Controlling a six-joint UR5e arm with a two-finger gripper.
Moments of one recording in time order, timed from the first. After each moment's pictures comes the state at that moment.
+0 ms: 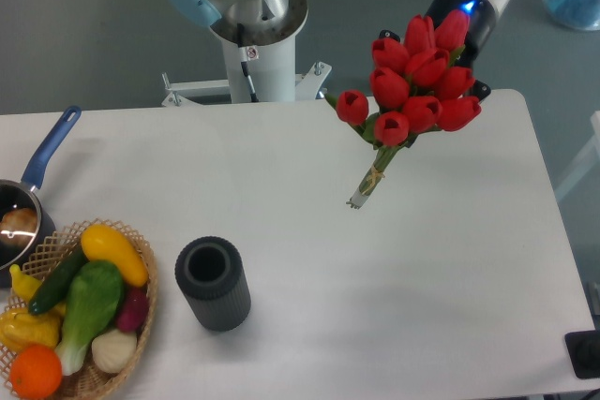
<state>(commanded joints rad) 2.94 -1.69 -1.79 -0.76 0.17 0.92</state>
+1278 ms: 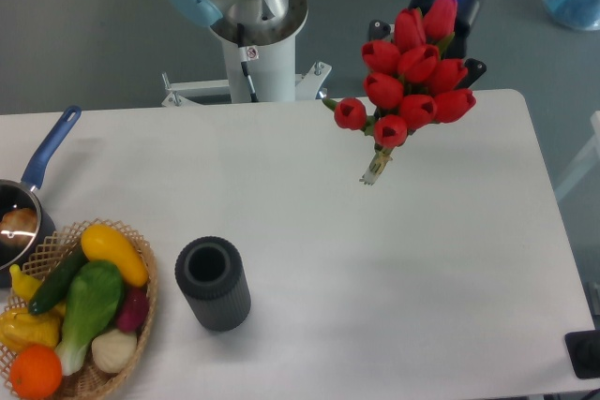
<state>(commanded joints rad) 2.91 -1.56 -1.82 -0.77 0.52 0.87</state>
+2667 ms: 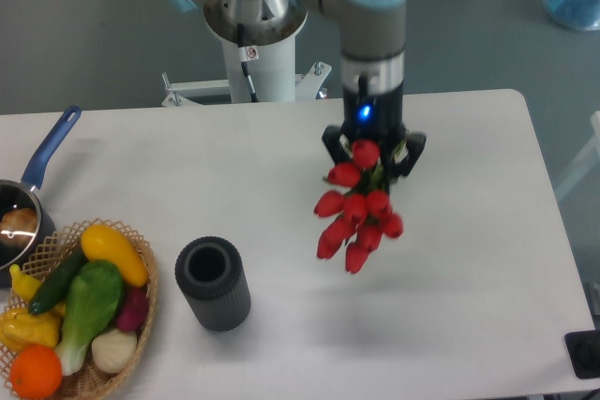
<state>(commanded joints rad) 2.53 -1.80 -1.79 -0.81 1.51 0.86</state>
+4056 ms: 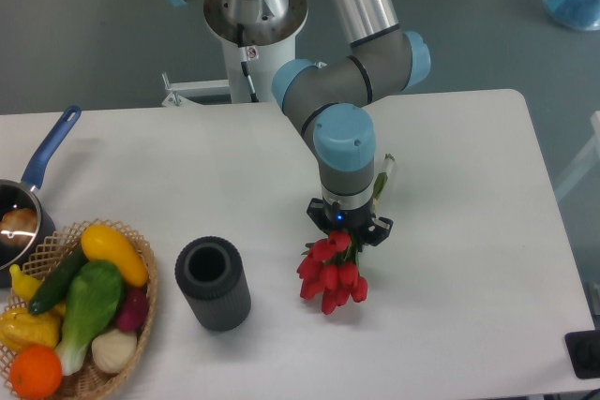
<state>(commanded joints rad) 2.48 -2.00 -1.78 -0.80 1.62 0.87</state>
